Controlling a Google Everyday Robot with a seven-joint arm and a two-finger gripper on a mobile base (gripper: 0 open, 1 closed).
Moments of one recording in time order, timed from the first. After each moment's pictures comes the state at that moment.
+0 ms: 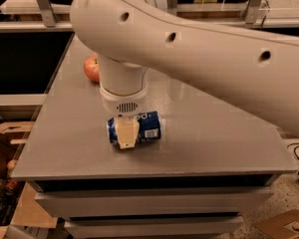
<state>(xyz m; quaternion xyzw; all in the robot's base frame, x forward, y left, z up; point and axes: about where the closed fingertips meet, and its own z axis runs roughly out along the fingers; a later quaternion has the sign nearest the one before) 0.443 0.051 0.846 -0.77 0.63 0.00 0.06</state>
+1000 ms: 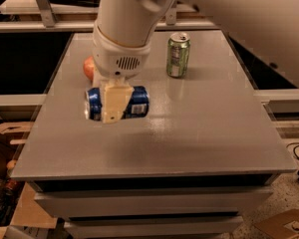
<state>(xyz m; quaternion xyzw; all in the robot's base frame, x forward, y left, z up) 0.443 0.083 0.936 -0.81 0.56 0.08 0.16</state>
